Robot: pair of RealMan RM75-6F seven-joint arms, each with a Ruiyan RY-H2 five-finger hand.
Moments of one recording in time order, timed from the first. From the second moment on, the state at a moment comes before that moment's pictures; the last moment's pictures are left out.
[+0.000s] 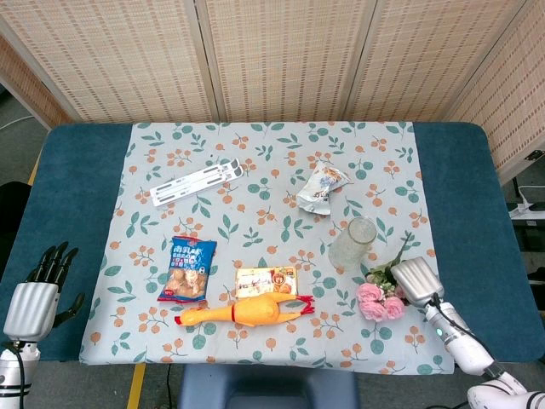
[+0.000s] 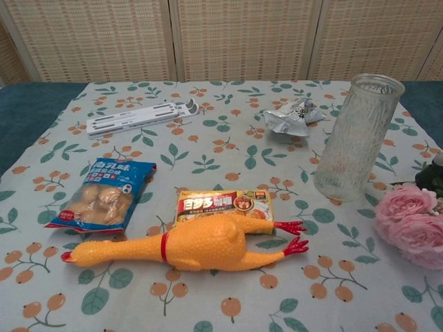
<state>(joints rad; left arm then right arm) -0.14 -1.27 -0.04 -1.42 1.53 1.50 0.07 0.41 -1.33 0.00 -1.42 -1.40 1.02 -0.34</state>
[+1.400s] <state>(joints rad) -0.14 -1.27 -0.04 -1.43 1.53 1.50 0.05 0.41 -0.67 0.00 -2.26 -1.55 1.13 0.94</state>
